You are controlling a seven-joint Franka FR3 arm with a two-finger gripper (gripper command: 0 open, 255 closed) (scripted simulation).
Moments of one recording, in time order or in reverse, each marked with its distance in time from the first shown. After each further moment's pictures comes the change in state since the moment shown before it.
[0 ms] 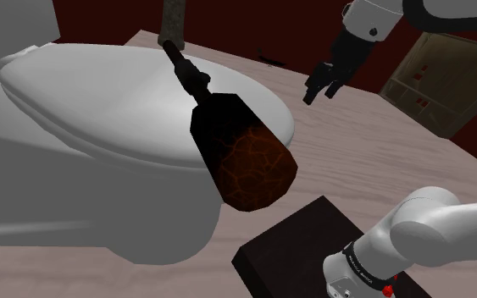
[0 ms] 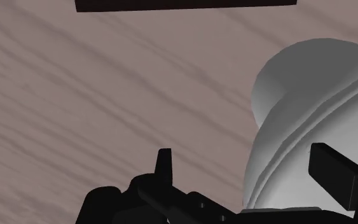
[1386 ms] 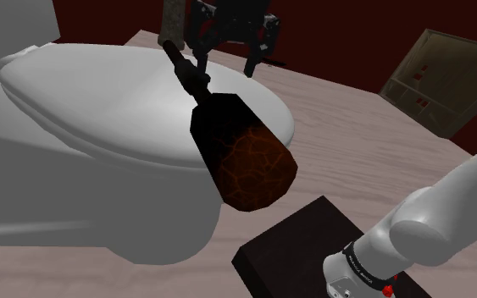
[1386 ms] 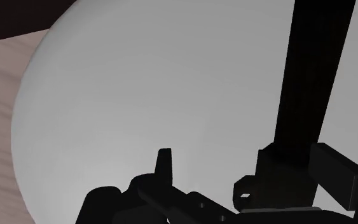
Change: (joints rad) arm -0.013 0.644 0.515 0.695 -0.073 -0.138 0.717
